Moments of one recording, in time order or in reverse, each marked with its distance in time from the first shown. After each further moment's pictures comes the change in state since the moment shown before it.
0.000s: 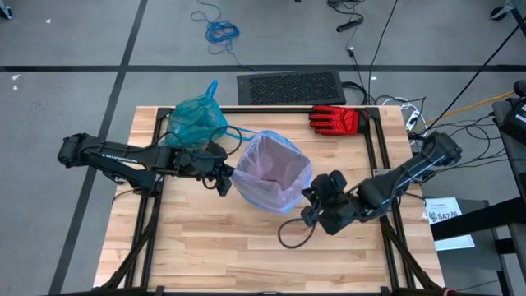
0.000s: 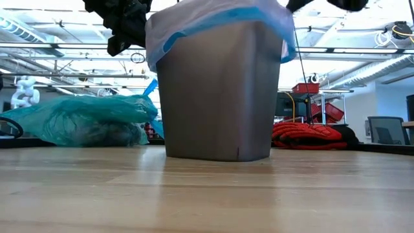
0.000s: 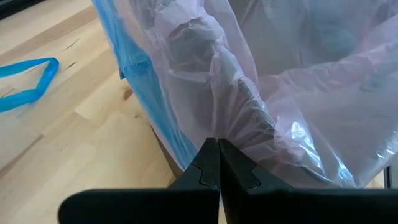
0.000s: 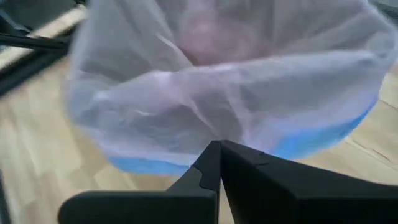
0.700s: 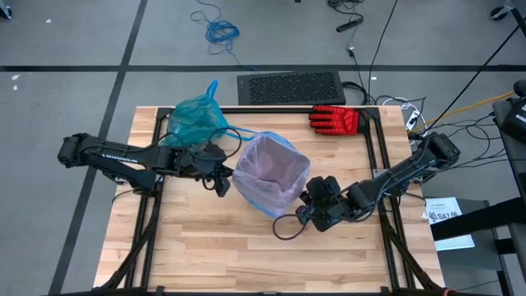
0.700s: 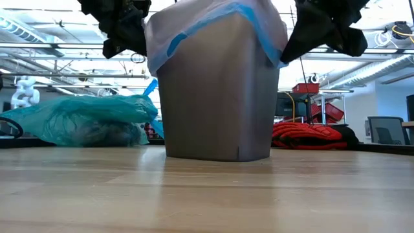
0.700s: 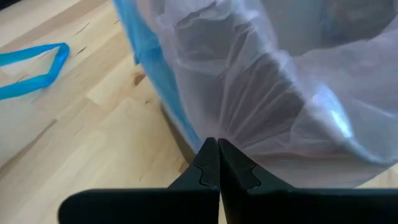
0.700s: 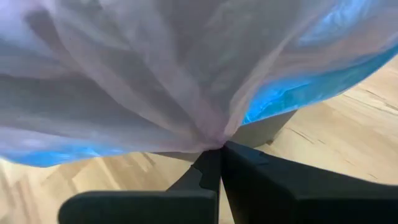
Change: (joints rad) left arm 0.000 0.000 0.000 -0.058 -0.001 -0.002; right arm -0.055 0.033 -0.238 0.253 -0.059 0.076
